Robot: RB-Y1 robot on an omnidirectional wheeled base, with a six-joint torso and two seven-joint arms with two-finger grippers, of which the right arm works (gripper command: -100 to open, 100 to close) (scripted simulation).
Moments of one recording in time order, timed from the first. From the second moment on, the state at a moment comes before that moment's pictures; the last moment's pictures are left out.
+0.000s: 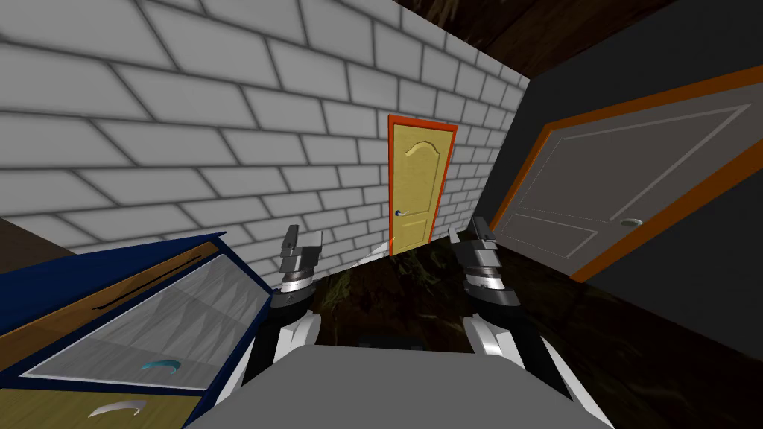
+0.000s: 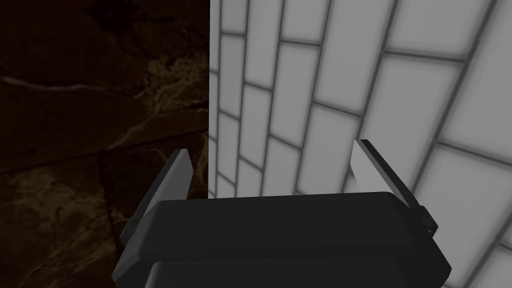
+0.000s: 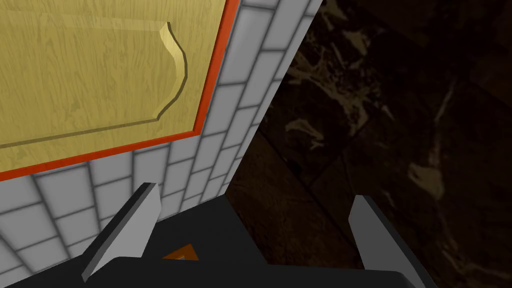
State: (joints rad) arm 0.50 -0.04 0.05 -2.35 0.06 -0.42 -0.10
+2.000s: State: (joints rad) arm 0.45 -0.21 0.09 -1.93 0.00 -0.60 -0.18
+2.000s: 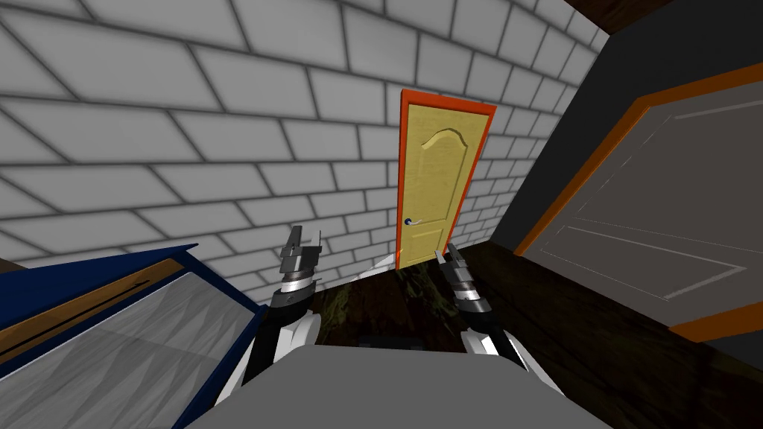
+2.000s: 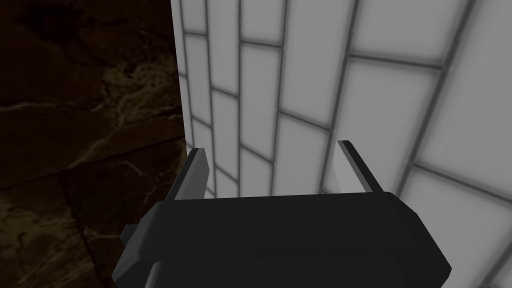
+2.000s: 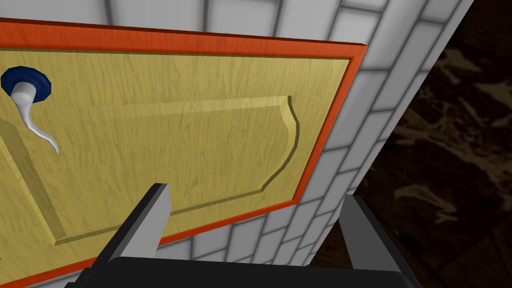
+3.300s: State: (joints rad) arm 0.41 -0.34 0.10 -1.62 -0.04 -0.73 -0.23
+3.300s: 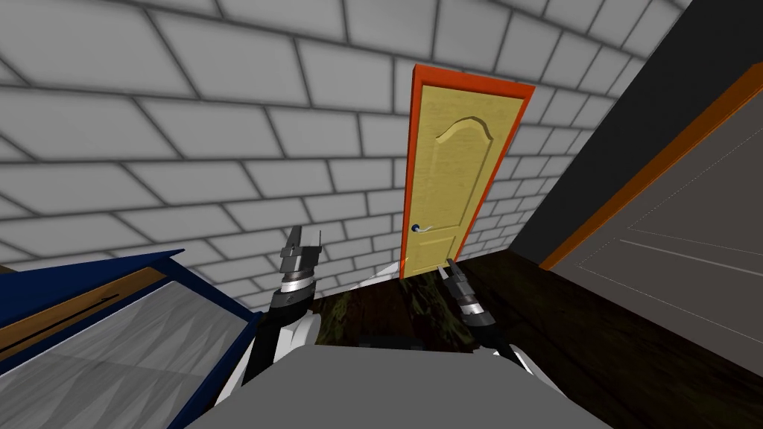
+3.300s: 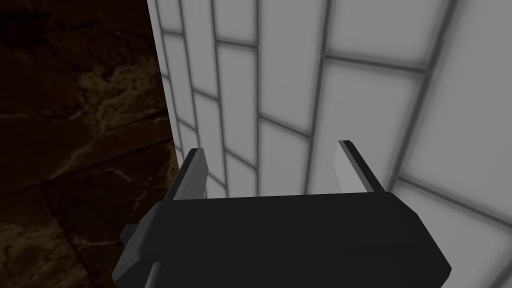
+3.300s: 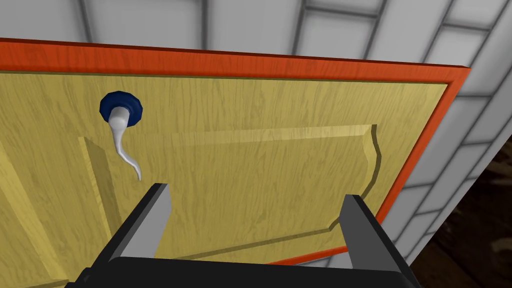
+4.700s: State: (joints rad) arm 0.37 -0.47 0.13 -1.28 -0.09 -0.88 -0.29
